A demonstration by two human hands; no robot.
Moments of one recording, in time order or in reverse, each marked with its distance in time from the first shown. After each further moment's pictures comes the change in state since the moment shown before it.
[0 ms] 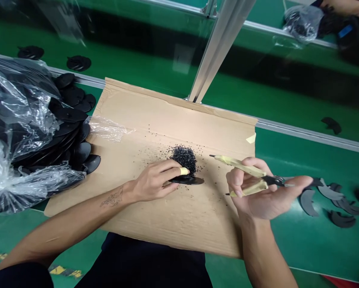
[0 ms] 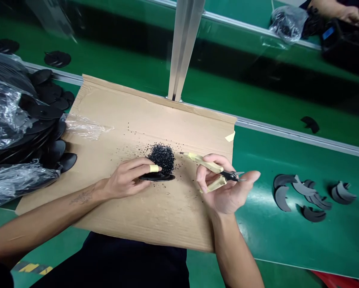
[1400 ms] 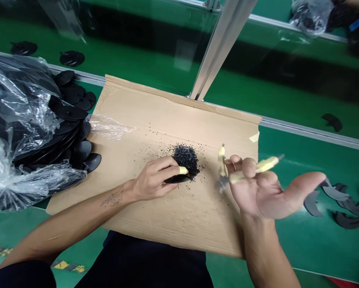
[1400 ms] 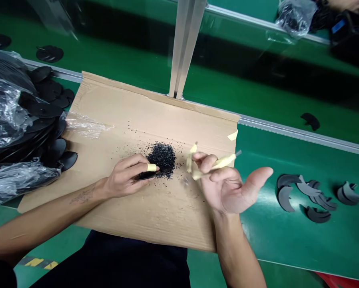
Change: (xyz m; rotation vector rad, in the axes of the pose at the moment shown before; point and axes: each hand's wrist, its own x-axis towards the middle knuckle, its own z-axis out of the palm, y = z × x) left_hand -0.002 0.000 0.002 -0.077 0.083 -0.053; right_hand 0.004 0.018 -0.014 0.083 0.010 -0.105
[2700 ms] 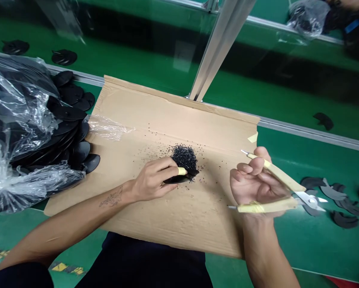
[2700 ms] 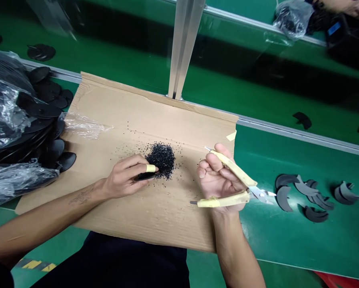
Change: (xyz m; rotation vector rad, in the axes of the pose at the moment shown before) left_hand 0.000 0.000 0.001 0.008 0.008 0.023; right_hand -0.011 -0.012 0.011 0.024 0.314 0.186
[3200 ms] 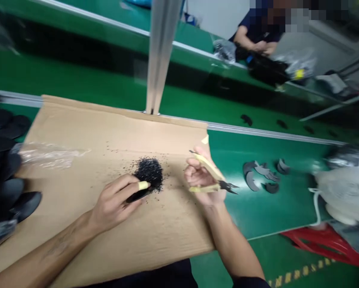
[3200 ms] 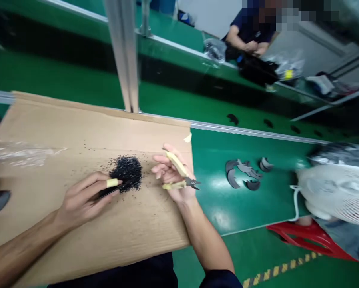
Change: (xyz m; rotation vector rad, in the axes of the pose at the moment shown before) left_hand -0.008 0.010 -0.005 -0.038 -0.053 -0.077; right_hand -0.007 -0.003 0.019 0.068 0.009 0.064
